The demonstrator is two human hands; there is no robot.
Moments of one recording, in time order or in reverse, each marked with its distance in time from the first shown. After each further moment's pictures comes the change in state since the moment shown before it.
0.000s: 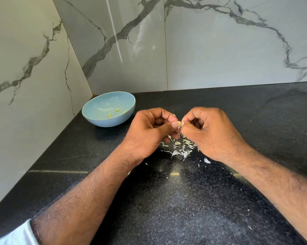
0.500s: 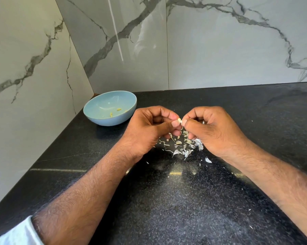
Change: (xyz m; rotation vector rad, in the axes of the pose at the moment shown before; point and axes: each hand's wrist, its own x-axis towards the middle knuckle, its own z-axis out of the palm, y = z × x) left_hand 0.000 0.002 -0.007 -0.058 -0.015 -0.013; right_hand 0.002 -0.003 -0.002 0.217 -0.059 0.111
